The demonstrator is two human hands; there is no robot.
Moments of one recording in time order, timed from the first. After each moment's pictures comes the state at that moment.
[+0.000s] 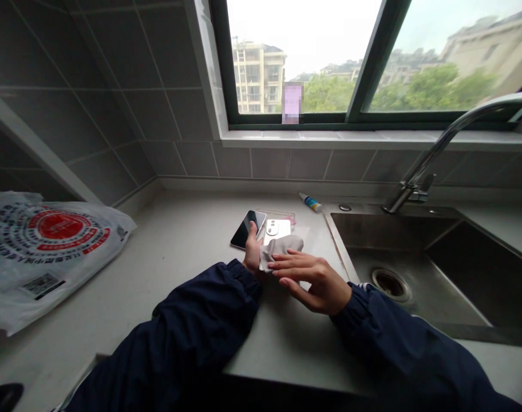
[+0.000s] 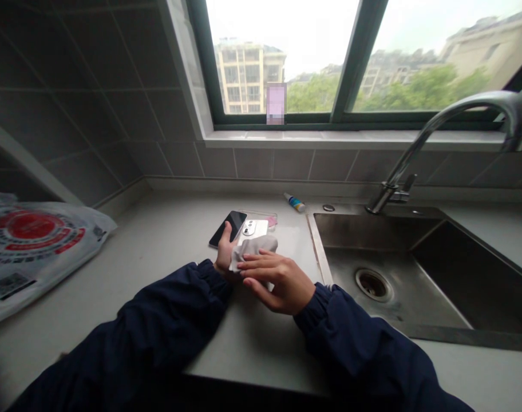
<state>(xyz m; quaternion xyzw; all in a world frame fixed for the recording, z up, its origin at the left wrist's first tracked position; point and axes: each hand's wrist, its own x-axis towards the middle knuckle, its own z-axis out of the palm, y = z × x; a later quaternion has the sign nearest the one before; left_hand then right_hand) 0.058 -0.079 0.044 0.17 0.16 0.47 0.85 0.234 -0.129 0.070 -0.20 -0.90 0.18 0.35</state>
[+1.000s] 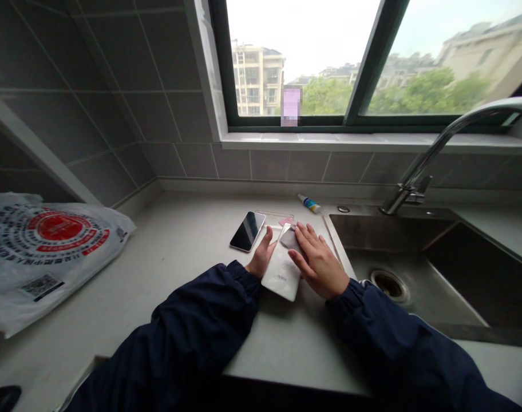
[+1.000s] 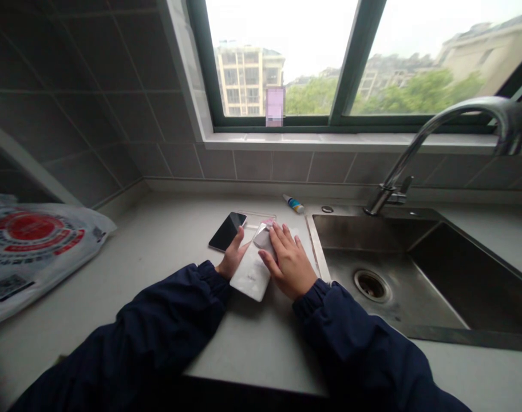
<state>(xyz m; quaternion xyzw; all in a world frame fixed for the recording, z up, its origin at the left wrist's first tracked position) 0.064 -0.084 0.042 0.25 0.16 0.39 0.87 0.243 -0.102 0.046 -0.48 -0.83 0.08 0.29</state>
